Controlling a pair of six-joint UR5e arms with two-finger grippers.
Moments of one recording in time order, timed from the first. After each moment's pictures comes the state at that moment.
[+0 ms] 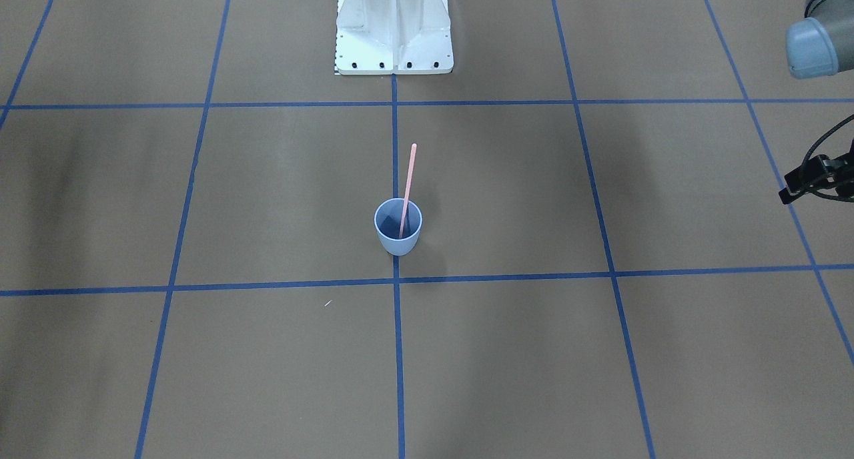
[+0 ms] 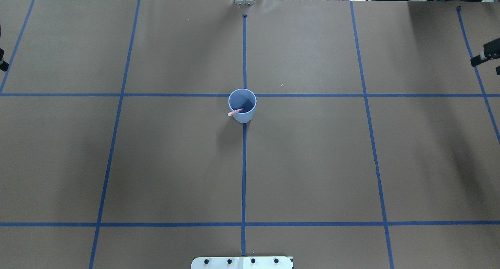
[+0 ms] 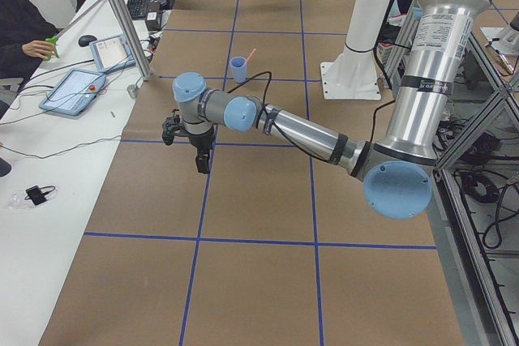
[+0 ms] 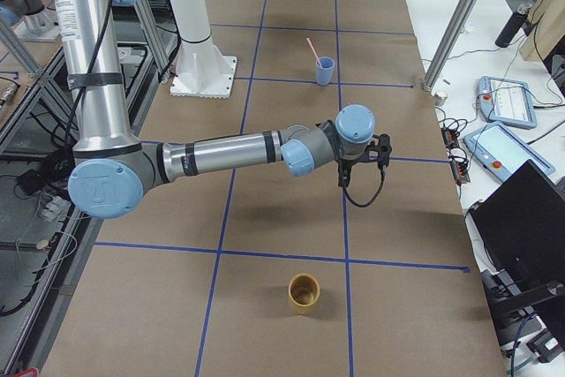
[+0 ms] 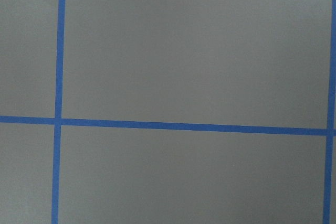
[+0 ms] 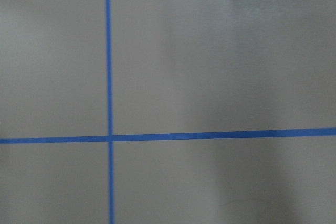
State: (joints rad) left arm -1.33 -1.76 -1.73 -1.48 -2.31 -0.36; right arm 1.42 -1.49 1.63 -1.28 2.56 0.46
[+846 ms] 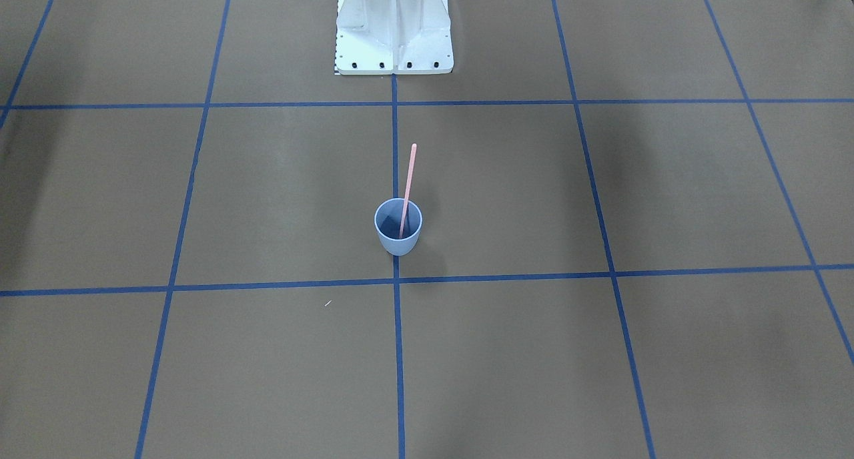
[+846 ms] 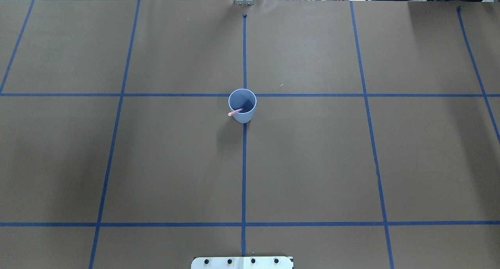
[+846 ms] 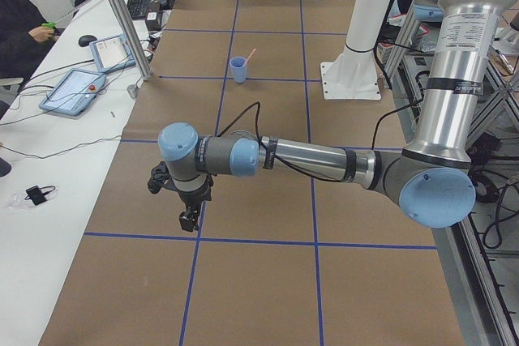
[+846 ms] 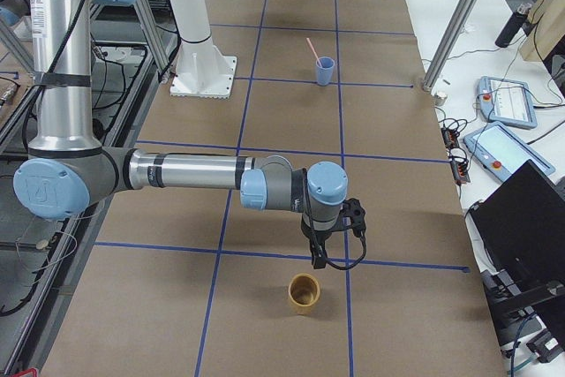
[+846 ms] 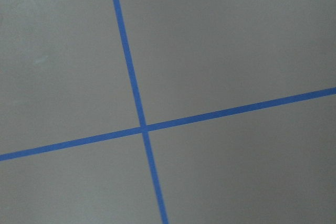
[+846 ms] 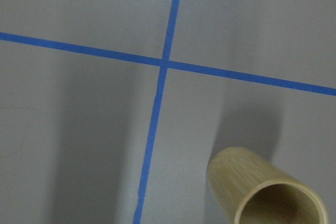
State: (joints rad) left arm -1.57 -1.71 -1.52 -1.49 -2.29 0.20; right arm 1.59 -1.62 1.62 -1.58 2.31 -0.17
